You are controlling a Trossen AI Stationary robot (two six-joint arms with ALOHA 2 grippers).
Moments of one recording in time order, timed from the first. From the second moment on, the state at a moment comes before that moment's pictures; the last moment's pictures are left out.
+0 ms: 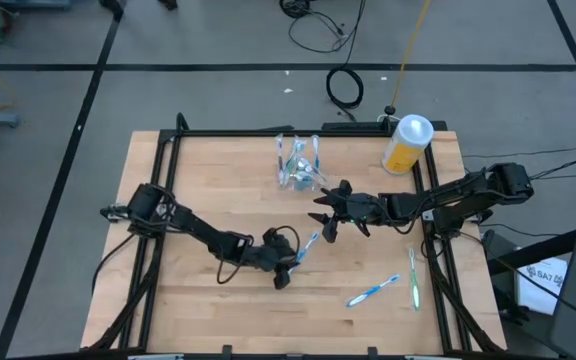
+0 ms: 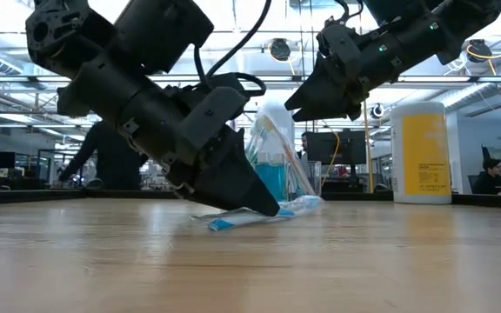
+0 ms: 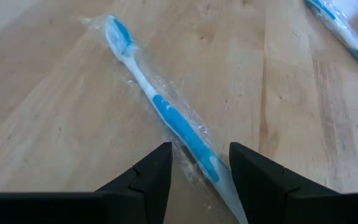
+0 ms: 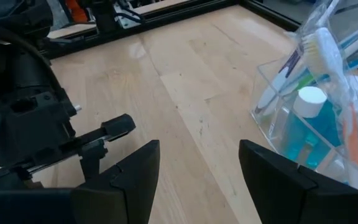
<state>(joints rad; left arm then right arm) -0.30 2.00 0.88 0.40 -0.28 -0.52 0.06 1.40 0.65 0.31 0.31 0.33</state>
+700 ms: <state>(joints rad) -0.27 1.92 0.88 0.26 -0.32 -0.53 0.05 1.40 0.65 0.36 0.31 0.32</state>
